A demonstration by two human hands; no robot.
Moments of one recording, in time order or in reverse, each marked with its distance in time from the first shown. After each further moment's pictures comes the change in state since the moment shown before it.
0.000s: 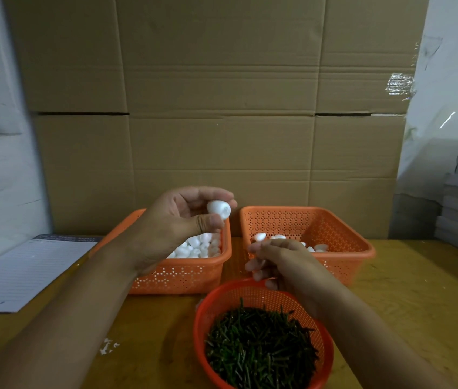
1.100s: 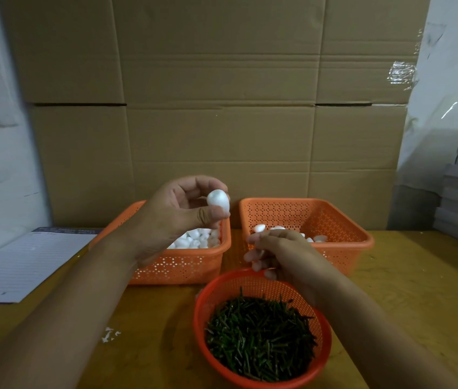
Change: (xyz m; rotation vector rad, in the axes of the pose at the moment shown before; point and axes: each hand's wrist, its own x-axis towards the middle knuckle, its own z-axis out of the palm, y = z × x) left_hand 0.001 -0.005 -0.001 -0.005 0.002 -0.032; right_hand 0.003 0.004 -0.002 -0.007 -0.012 0.001
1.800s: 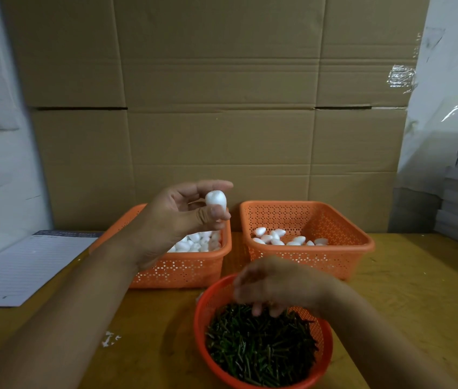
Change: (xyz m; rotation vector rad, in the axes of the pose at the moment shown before) left_hand -0.002 0.002 0.003 -0.052 0.038 -0.022; right_hand -0.013 -0.003 0.002 -0.598 -0.400 0.054
